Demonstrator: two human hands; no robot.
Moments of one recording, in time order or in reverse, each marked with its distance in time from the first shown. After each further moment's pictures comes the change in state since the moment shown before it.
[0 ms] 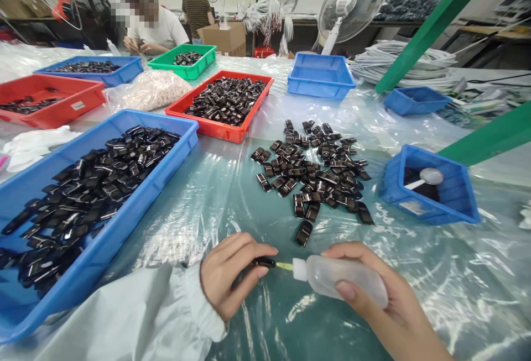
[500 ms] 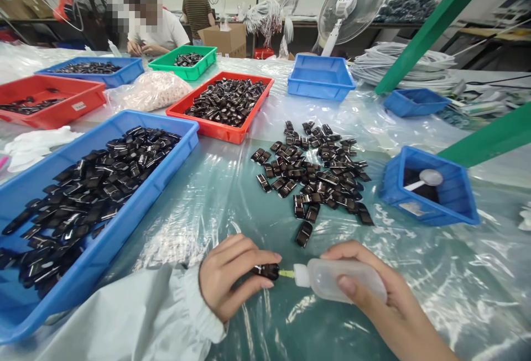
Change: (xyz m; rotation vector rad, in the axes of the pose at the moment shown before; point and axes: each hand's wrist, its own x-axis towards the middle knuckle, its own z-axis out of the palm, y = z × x) left_hand 0.003 -0.003 -0.001 -0.014 0.011 0.114; right_hand 0.007 0.005 -0.011 -0.118 -0.097 -0.071
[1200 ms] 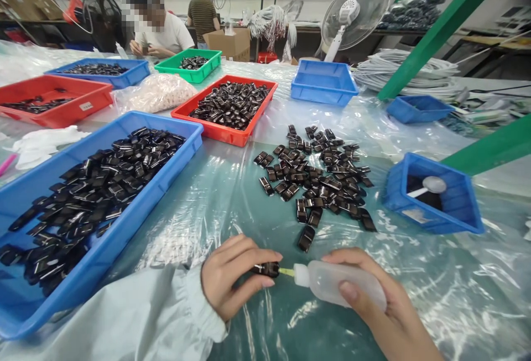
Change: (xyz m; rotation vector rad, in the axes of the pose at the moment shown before) left_hand 0.002 0.001 0.000 0.005 0.062 -0.013; right_hand -0.003 0.010 0.003 -0.015 -0.036 -0.027
